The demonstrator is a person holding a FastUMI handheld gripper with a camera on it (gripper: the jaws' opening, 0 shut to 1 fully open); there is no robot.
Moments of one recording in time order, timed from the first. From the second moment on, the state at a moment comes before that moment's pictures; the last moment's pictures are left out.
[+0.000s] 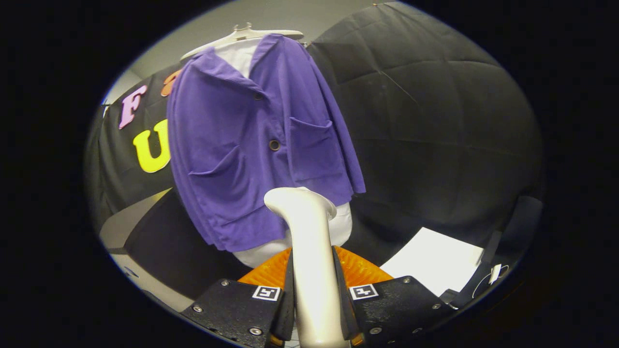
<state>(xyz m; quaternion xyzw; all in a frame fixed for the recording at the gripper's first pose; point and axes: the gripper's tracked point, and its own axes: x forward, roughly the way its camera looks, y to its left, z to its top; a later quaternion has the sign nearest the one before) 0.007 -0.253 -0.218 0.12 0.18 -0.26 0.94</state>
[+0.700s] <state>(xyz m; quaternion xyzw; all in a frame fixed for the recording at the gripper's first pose) -0.068 -0.053 -0.032 0.06 0.04 0.00 1.00</state>
